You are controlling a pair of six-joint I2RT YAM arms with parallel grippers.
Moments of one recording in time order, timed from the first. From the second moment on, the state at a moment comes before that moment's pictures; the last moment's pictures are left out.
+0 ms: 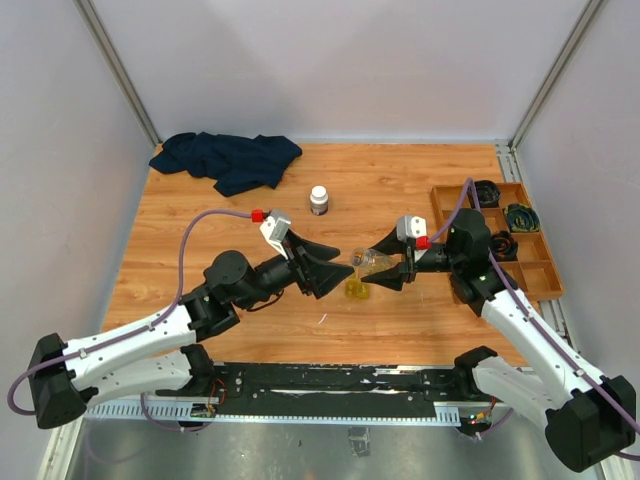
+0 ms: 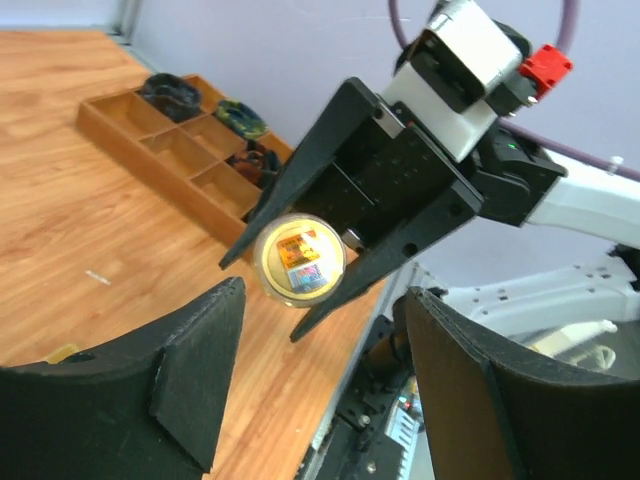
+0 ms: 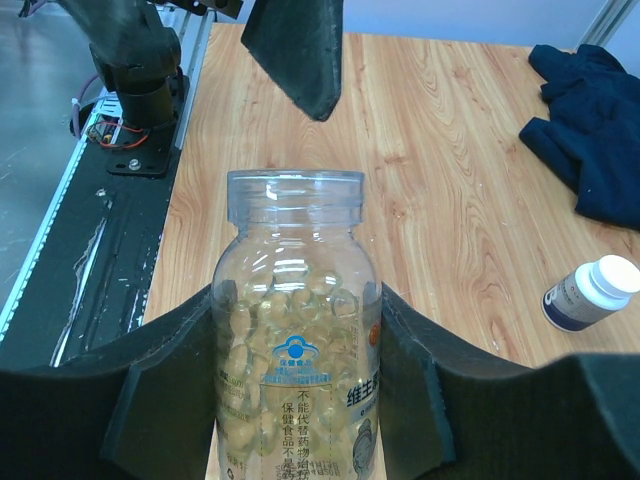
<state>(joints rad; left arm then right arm) -0.99 0.89 0.62 0.42 0.08 -0.57 0.41 0.92 0.68 0.03 -1.12 -0.32</state>
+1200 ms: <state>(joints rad) -1.14 1.08 0.78 0.31 -0.21 -0.45 0.41 0.93 0.68 0.02 -1.11 -0.33</state>
